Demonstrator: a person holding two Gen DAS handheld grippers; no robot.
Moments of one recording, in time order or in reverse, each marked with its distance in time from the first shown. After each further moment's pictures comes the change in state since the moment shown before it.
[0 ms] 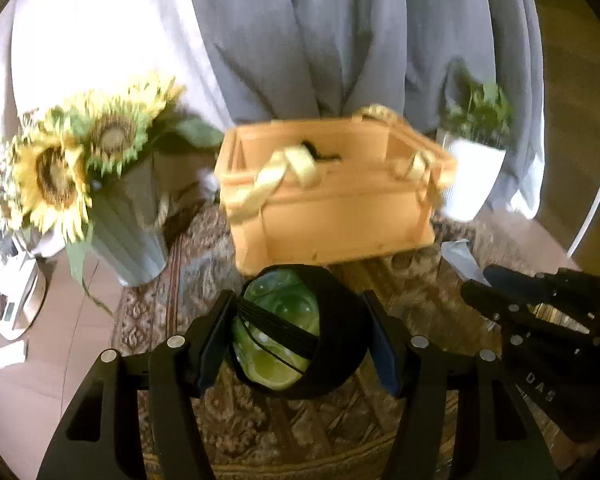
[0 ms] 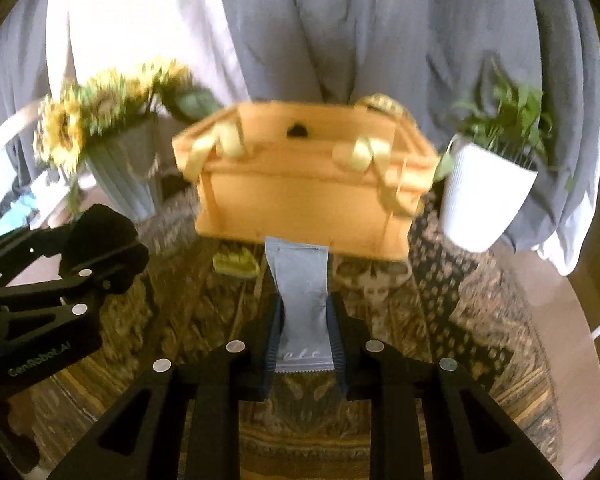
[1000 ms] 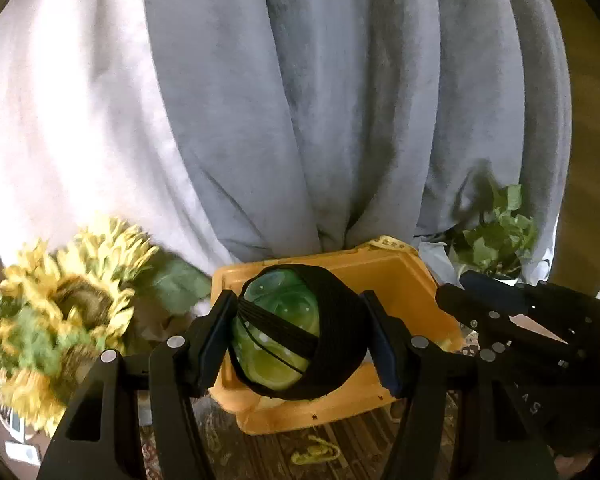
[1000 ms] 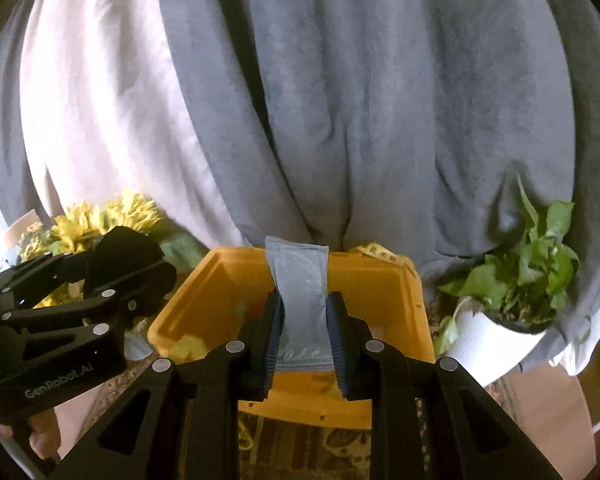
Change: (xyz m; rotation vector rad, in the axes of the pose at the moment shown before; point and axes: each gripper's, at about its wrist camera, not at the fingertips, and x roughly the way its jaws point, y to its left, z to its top) left arm 0.044 0.002 0.168 0.021 -0.133 -0.021; right arm 0.020 -0.041 0.161 0.057 -0.210 0.055
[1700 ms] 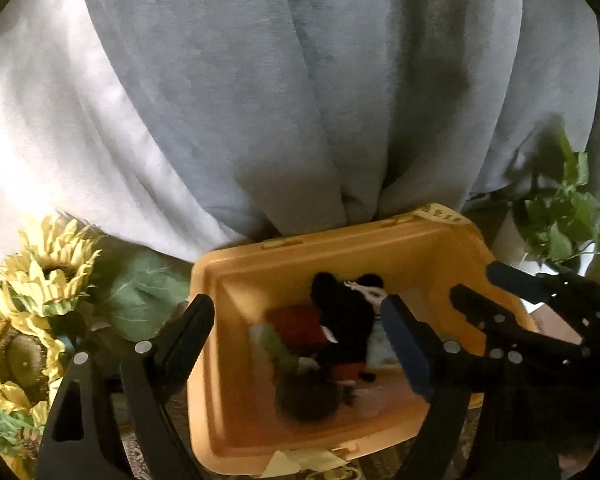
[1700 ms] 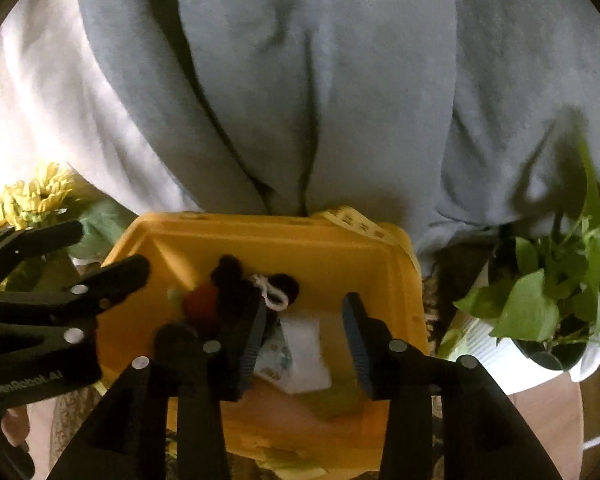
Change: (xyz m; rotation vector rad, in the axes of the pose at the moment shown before) left arm 0.106 0.003 0.020 0.027 0.245 0.069; right arm 0.115 -0.044 0.018 0.017 0.241 -0.051
